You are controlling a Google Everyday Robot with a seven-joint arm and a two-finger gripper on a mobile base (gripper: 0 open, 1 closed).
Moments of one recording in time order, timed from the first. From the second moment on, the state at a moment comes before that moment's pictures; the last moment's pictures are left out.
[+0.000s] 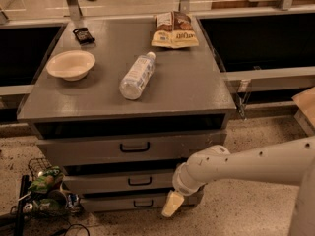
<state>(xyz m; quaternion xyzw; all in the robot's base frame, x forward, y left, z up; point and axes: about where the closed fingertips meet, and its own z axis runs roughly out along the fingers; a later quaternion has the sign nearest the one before) 0.471 -0.056 0.469 -0.56 0.80 0.11 0.17</state>
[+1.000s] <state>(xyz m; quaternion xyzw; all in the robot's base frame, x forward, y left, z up) 0.501 -0.023 0.445 -0.58 0.79 0.10 0.16</state>
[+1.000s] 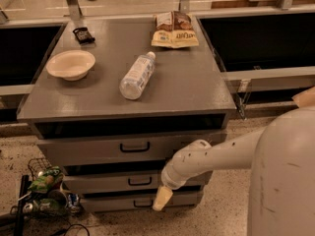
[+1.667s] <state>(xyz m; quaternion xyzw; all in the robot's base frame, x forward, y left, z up) 0.499 -0.020 0.428 -0.58 0.79 0.11 0.14</state>
